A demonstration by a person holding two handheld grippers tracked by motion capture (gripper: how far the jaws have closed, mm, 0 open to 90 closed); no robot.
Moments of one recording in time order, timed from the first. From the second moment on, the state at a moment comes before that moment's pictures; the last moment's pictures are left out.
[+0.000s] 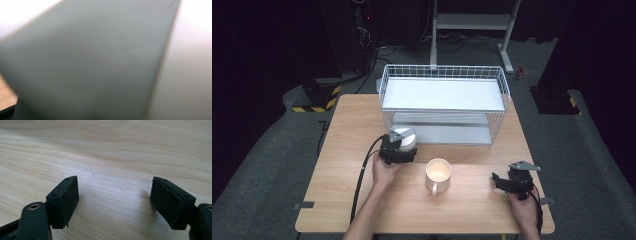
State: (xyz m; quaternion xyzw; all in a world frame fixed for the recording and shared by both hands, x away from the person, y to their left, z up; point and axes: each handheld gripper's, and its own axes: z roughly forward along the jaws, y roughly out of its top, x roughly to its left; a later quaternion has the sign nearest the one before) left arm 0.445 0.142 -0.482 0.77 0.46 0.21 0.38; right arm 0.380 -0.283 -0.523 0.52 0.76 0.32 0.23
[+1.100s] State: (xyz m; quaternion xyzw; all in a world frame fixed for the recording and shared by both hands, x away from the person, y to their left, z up) left arm 0.493 0.117 -0.480 0.76 0.48 0.22 0.37; right arm 0.380 -0.283 -0.523 0.52 0.76 0.32 0.23
